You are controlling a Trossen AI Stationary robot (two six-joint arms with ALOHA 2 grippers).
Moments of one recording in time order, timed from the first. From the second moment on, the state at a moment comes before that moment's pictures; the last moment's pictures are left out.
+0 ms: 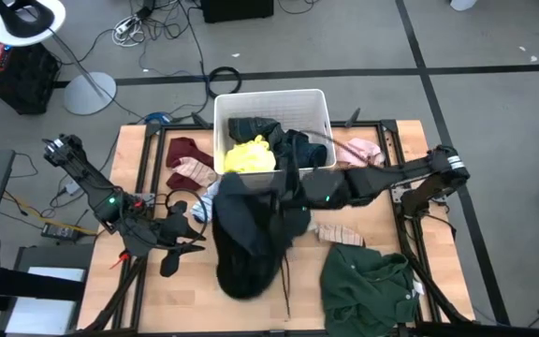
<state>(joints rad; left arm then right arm) -0.75 0.94 0.88 -0.59 -0.50 -0.67 0.25 1.65 1.66 -0.22 0.35 0.20</state>
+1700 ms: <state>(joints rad) -0.54 0.94 0.88 -0.60 -0.59 -0.65 -0.23 1.67 2.21 0.41 0.09 -0.11</state>
